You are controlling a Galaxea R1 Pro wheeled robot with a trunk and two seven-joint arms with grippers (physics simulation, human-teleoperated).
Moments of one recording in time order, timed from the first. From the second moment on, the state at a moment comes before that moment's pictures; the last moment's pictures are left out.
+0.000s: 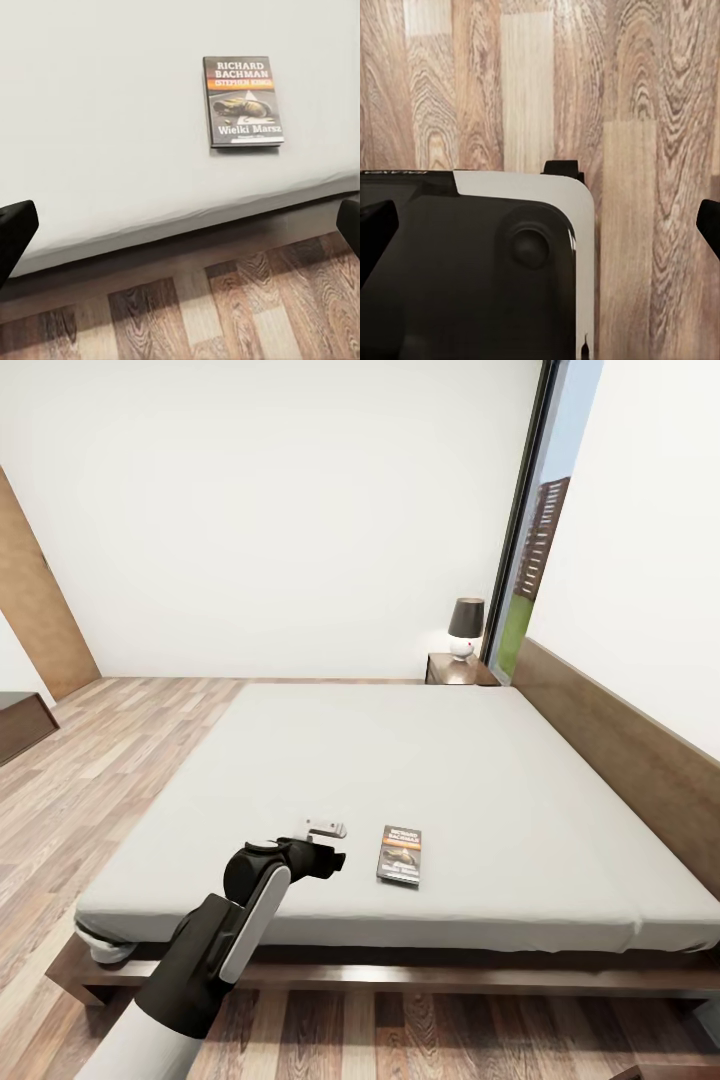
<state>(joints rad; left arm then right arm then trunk) -0.57 -0.06 -0.39 -1.44 0.33 1.01 0.26 0.04 -0.15 -0.20 -0.45 0.04 -0.05 0.38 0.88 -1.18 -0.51</state>
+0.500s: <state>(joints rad) -0.57 -0.06 -0.39 -1.44 0.33 1.01 0.26 0.04 -0.15 -0.20 -0.45 0.04 -0.05 0.38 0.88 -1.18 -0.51</state>
